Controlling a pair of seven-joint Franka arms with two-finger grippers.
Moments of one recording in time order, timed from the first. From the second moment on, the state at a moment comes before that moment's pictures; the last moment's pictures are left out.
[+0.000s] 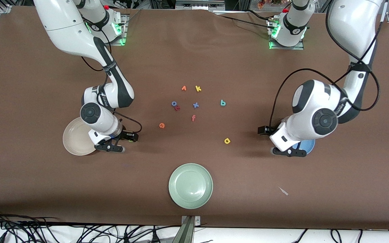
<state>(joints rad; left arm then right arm) -0.05 0.56 -0.25 -1.51 0.00 1.95 -0.21 0.36 0.67 -0.06 -1.79 0.10 2.50 0.35</state>
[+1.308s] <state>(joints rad) -0.22 0.69 -0.25 -1.49 0.00 2.06 -0.54 0.38 0.68 -0.08 -1.76 0.10 2.48 0.30</state>
